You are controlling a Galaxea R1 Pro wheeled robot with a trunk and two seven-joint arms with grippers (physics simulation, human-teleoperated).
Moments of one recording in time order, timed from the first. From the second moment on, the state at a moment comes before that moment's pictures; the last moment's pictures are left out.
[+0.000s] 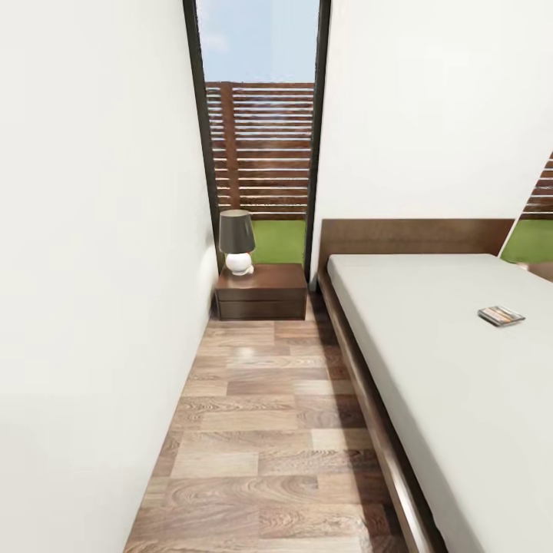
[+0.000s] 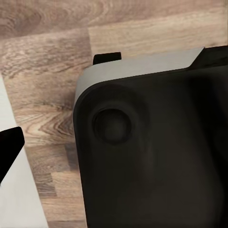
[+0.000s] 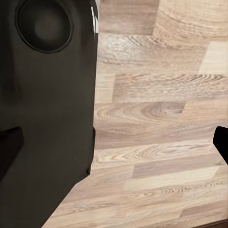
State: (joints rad) left arm -0.05 -0.01 -0.45 -0.14 0.34 -0.06 0.13; right arm -0.09 0.03 0.10 0.01 -0.01 0.11 -0.29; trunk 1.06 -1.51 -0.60
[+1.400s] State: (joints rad) left arm -0.05 -0.01 -0.45 -0.14 0.34 -0.06 0.13; right arm -0.09 0.03 0.10 0.01 -0.01 0.11 -0.29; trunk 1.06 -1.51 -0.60
